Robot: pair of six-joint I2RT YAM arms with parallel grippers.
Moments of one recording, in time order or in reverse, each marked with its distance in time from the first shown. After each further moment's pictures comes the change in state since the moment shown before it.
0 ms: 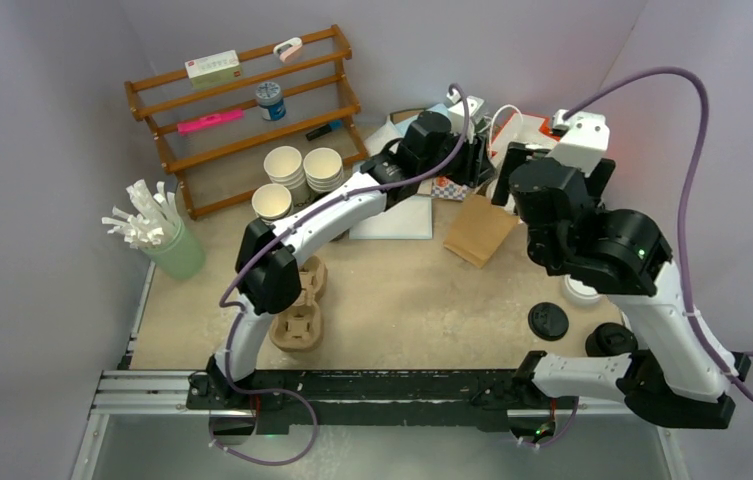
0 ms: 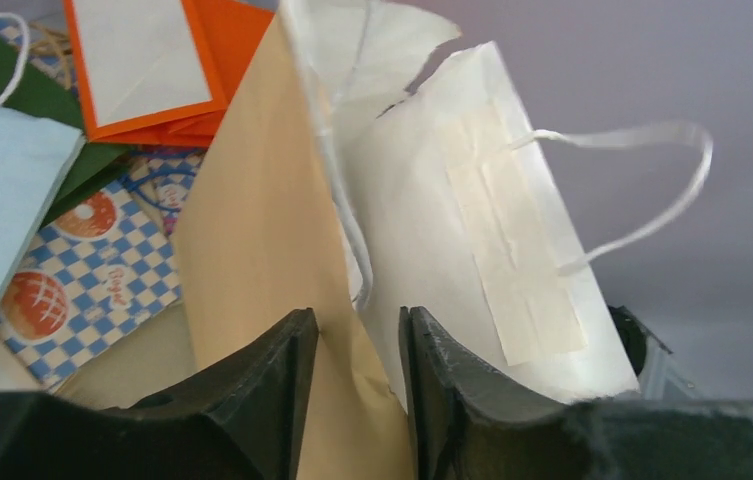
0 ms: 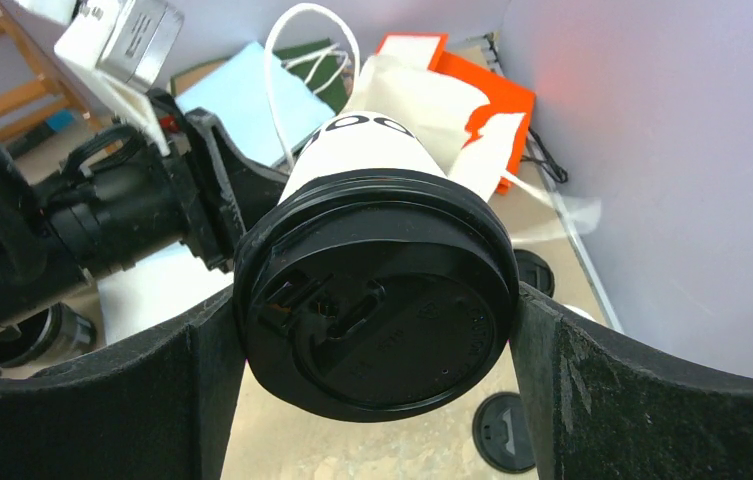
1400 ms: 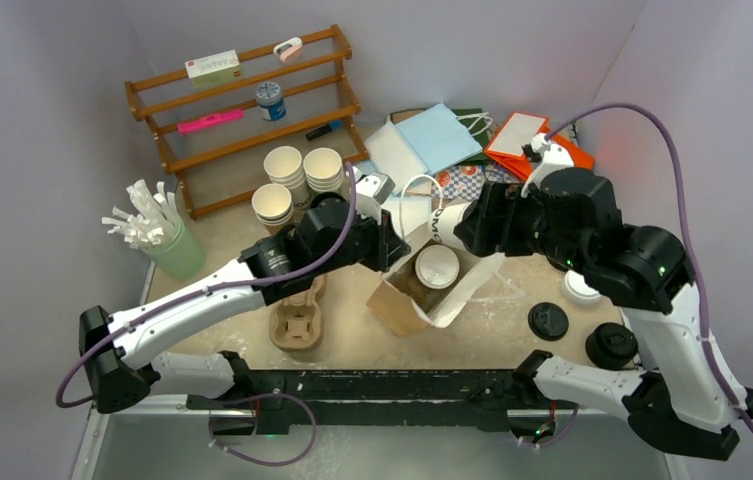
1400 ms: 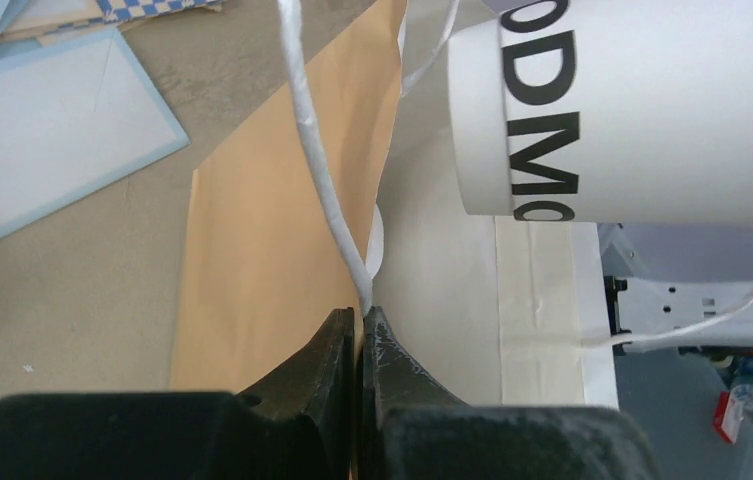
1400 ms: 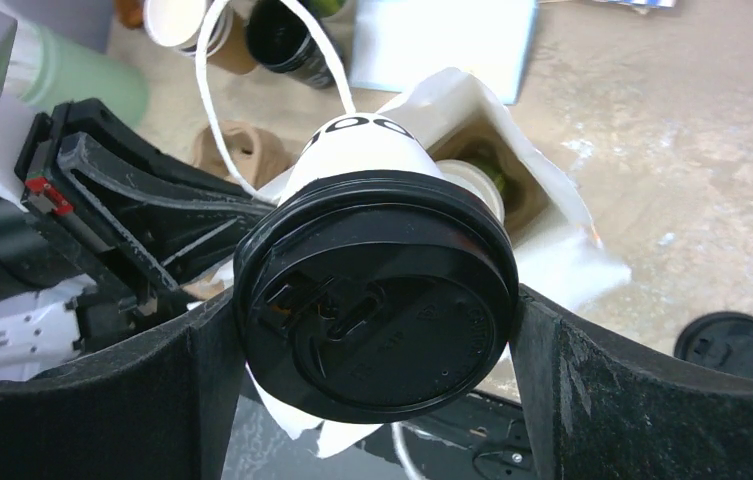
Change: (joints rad) left arm -0.138 -0.885 -0.907 -0.151 -0.275 -0.199; right arm -0.179 -0.077 -0.107 -0.024 -0.885 0.069
